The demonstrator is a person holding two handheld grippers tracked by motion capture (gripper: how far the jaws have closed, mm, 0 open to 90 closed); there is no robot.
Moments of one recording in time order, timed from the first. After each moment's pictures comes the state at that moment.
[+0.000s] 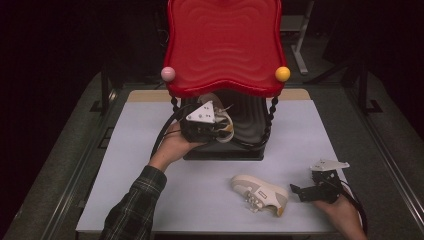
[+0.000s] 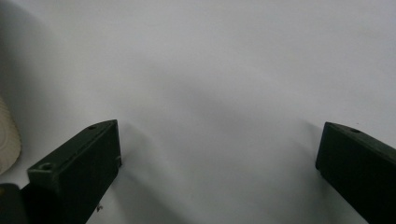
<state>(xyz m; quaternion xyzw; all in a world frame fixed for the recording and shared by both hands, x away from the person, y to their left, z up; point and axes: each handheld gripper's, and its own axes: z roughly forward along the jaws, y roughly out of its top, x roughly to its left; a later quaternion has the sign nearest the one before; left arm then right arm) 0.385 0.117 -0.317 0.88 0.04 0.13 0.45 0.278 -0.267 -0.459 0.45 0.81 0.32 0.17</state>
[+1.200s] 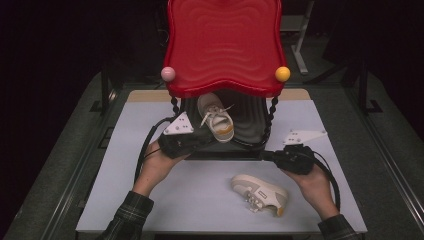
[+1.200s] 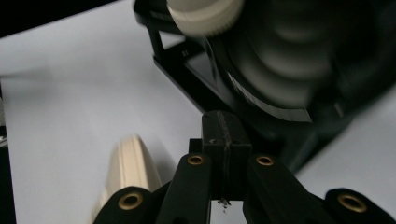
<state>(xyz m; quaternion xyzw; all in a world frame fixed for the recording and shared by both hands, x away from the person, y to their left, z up) 0.341 0.165 -0.326 0.86 0.18 0.15 0.46 0.311 -0.177 -0.362 0.31 0.83 0.46 0.11</state>
